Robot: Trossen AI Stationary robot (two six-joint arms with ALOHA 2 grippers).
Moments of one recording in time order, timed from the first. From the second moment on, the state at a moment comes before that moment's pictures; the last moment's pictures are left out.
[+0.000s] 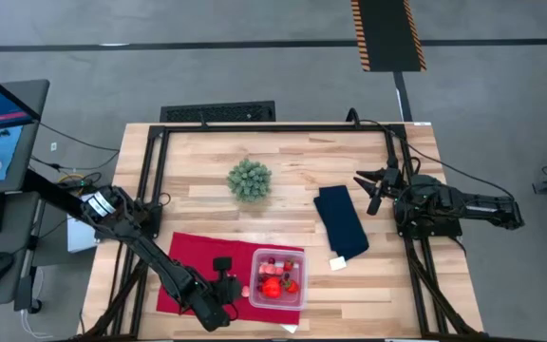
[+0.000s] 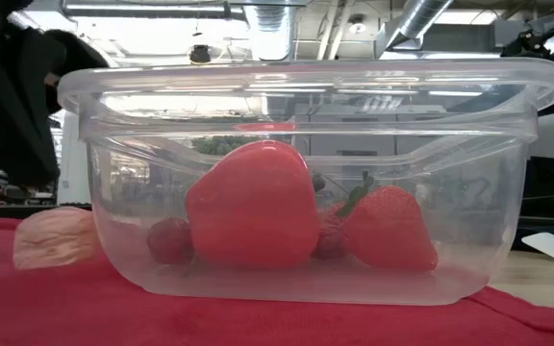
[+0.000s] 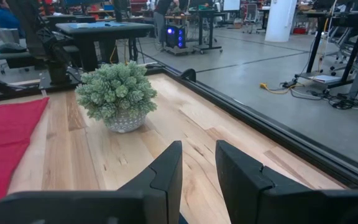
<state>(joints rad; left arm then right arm) -0.78 1.83 1.10 -0.38 -0.49 -0.68 -0.09 0.01 0.09 -0.23 0.37 0.03</state>
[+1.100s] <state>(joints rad) -0.78 1.90 1.11 -0.32 -0.48 -0.81 -0.09 0.01 0.09 -0.23 0.37 0.03</state>
